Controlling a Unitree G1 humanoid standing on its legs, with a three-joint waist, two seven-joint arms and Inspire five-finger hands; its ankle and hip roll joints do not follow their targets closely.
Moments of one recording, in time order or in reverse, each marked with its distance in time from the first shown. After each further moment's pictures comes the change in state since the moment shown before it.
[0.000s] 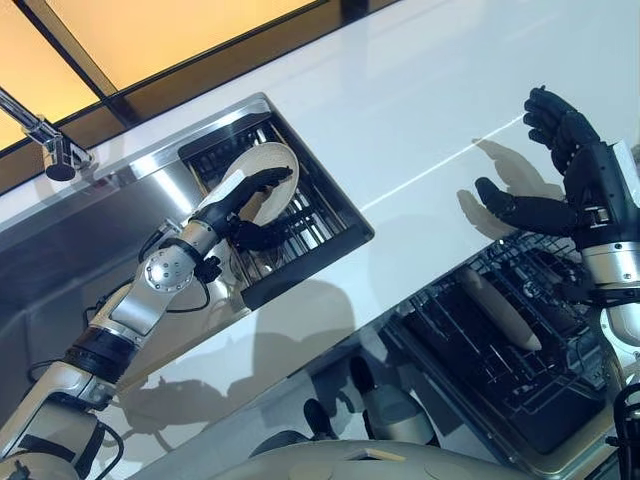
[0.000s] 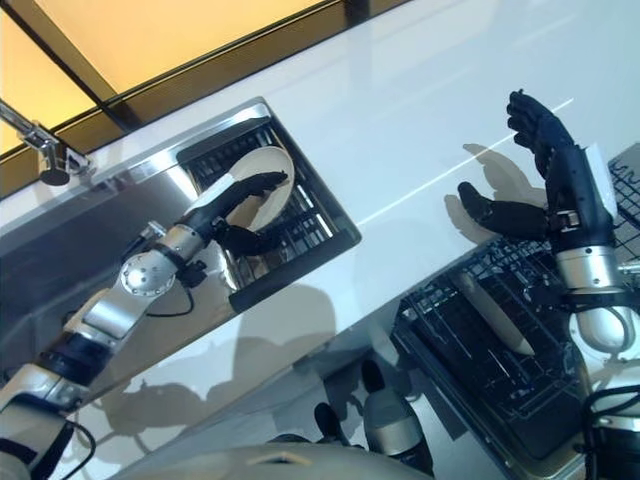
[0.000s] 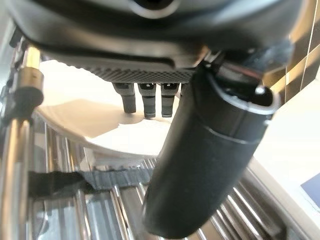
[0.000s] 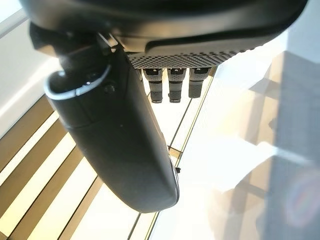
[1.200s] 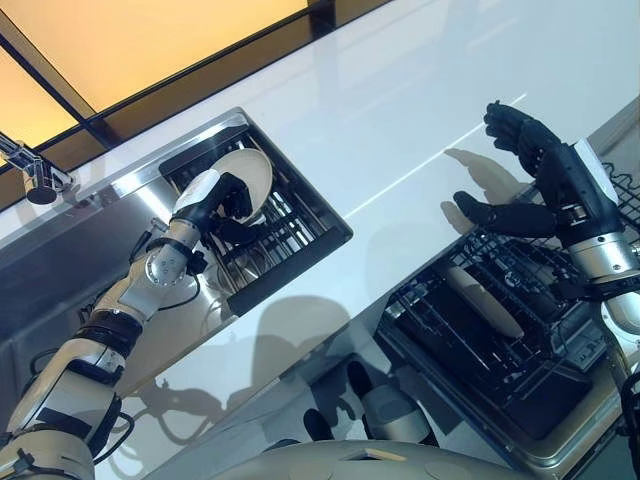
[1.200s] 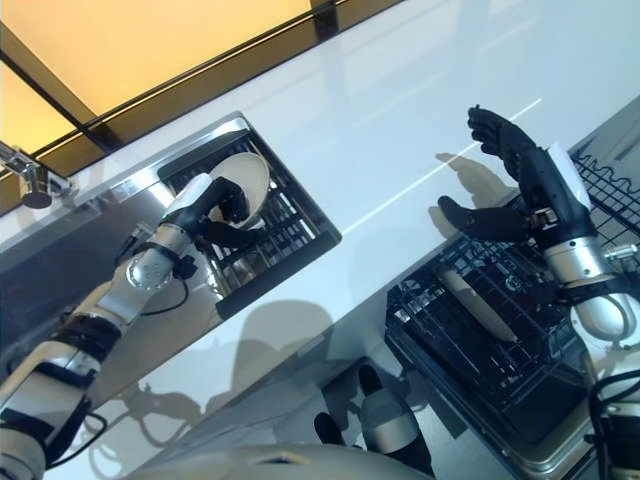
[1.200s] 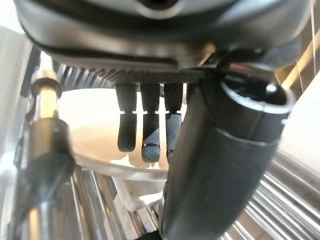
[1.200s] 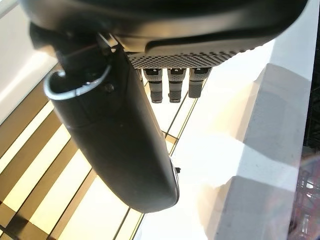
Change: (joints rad) left arm -0.115 -0.038 -0.012 0.374 0.205 -0.143 0.167; right arm -0.037 -0.094 0.039 0.039 0.034 -0.017 0.137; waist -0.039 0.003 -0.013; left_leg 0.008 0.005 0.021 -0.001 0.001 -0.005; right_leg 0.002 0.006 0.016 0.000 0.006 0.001
